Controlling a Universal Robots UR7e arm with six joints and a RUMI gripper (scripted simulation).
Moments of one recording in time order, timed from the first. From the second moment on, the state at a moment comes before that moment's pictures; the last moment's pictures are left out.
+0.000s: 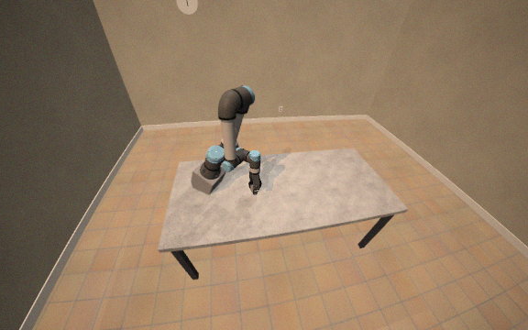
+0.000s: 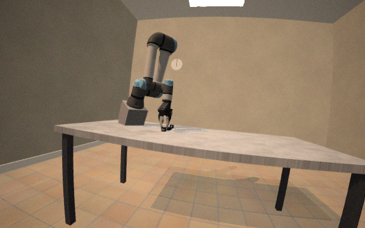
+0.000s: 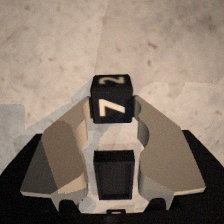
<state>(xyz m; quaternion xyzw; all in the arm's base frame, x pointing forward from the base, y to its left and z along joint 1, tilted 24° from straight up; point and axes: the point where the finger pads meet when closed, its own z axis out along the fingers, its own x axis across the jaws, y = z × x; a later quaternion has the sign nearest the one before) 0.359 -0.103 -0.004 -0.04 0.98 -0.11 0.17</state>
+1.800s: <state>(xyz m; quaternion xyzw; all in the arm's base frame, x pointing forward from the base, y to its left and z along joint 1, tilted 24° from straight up) 0.359 -0.103 -0.002 -0.04 0.98 -0.11 0.17</state>
